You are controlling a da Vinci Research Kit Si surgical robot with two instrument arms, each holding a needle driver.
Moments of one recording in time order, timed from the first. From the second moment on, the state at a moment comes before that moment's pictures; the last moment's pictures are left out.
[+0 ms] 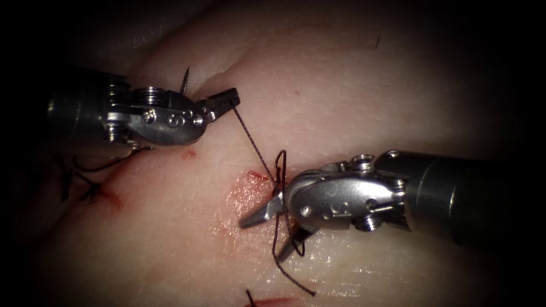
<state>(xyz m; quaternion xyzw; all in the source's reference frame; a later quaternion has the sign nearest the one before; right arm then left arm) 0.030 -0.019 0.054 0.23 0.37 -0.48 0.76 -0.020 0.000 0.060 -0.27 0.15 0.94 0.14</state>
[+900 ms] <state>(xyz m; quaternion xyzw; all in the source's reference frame) 0.030 -0.022 0.056 0.24 0.30 -0.52 0.76 -0.020 0.000 0.059 -0.27 0.15 0.94 0.14</state>
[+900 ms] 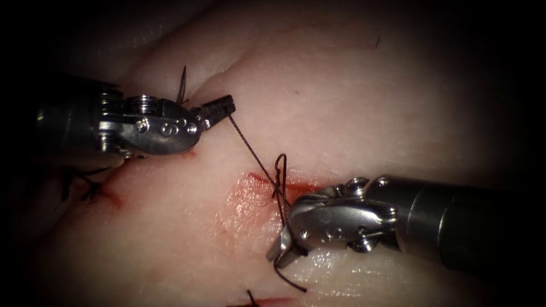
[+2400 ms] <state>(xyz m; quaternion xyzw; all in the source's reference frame) 0.026 -0.007 0.057 0.28 0.52 -0.18 0.79 -0.021 -0.023 0.046 -0.30 0.02 0.95 -0.03</state>
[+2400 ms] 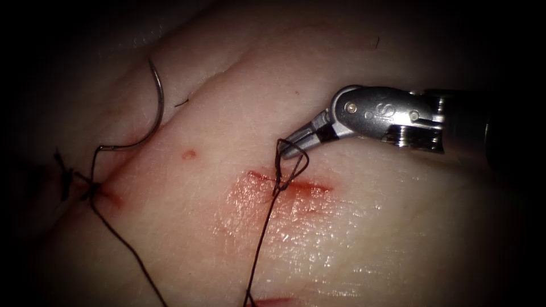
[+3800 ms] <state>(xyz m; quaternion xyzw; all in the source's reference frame) 0.027 -0.006 0.059 0.30 0.43 0.27 0.81 -0.021 -0.034 0.041 -0.46 -0.27 0.82 -0.21</state>
